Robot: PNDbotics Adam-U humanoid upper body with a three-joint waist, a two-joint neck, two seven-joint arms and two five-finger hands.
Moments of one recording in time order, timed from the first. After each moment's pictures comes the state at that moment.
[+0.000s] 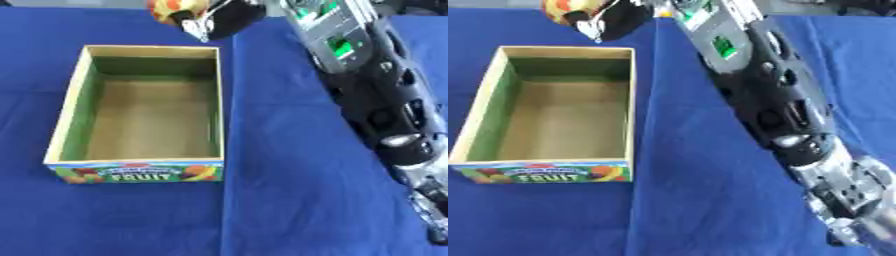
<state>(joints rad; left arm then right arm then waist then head) -0.27 0.18 0.04 -1.98 0.08 -0.32 0.24 -1.08 -0.34 0.28 -1.56 0.73 -0.05 0.59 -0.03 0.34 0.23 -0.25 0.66</state>
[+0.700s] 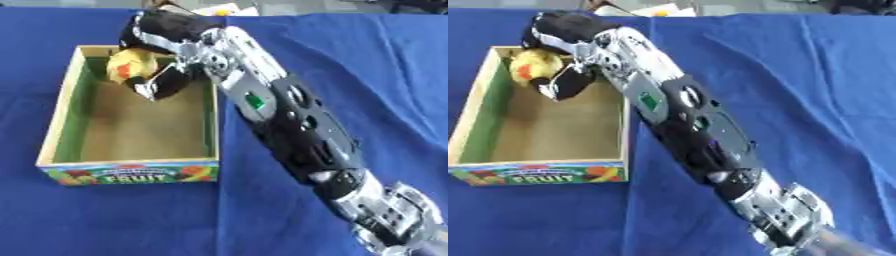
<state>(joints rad) -0.28 0.18 0.04 -1.98 0.11 -0.34 0.26 -1.02 -0.17 0.34 -1.36 0.94 -0.07 0.57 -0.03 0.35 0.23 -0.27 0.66</state>
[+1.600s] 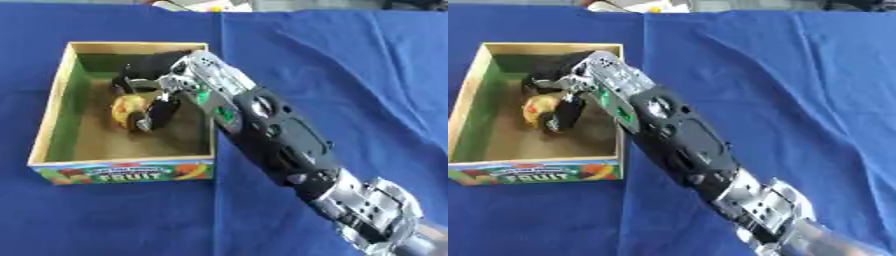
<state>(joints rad) -0.28 0.18 0.03 -1.98 0.11 -0.34 0.25 -1.07 -0.15 0.37 -1.23 1.08 -0.16 0.77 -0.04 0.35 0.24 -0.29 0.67</state>
